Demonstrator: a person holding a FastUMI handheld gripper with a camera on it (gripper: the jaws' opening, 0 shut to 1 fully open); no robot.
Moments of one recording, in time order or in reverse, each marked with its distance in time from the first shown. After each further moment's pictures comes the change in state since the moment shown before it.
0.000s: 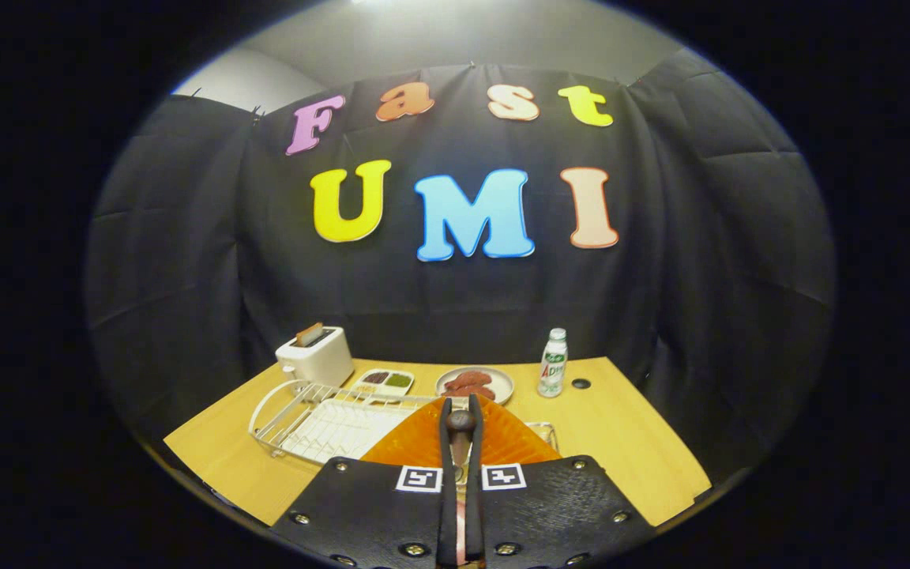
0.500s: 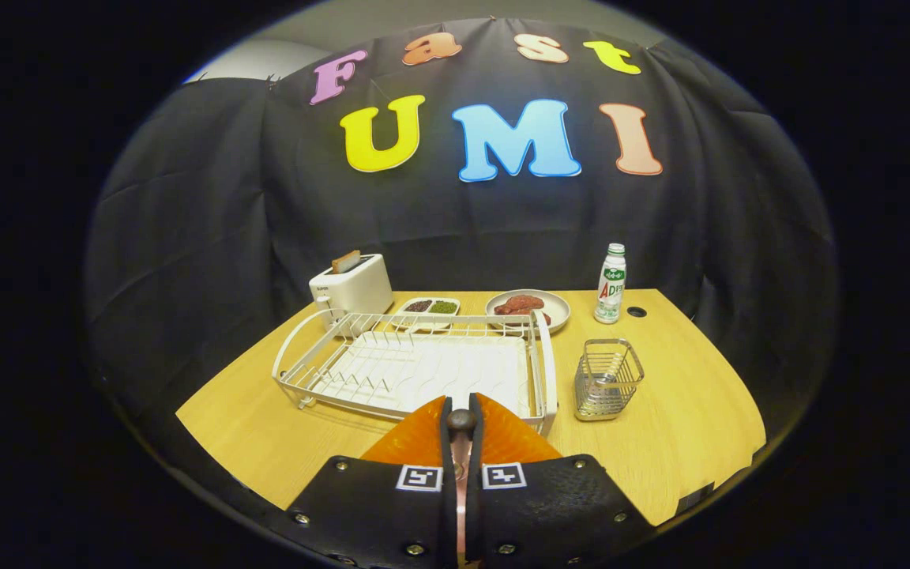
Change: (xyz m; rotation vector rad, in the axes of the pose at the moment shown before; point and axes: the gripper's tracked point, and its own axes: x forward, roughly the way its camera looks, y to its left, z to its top) arm 0.026 0.057 -0.099 0.021 0.181 0.100
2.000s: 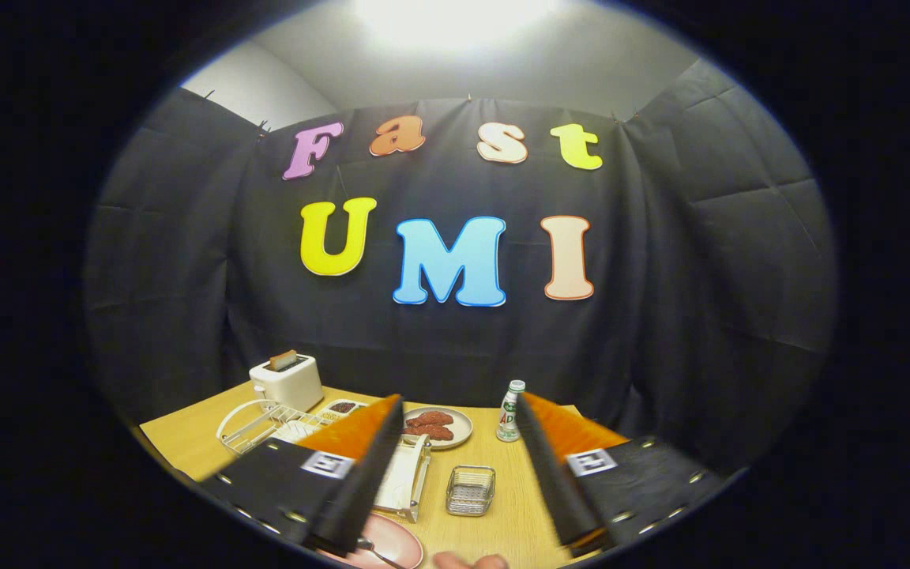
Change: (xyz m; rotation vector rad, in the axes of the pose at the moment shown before) arm -0.086 -0.134 0.180 -0.114 -0.387 -0.151
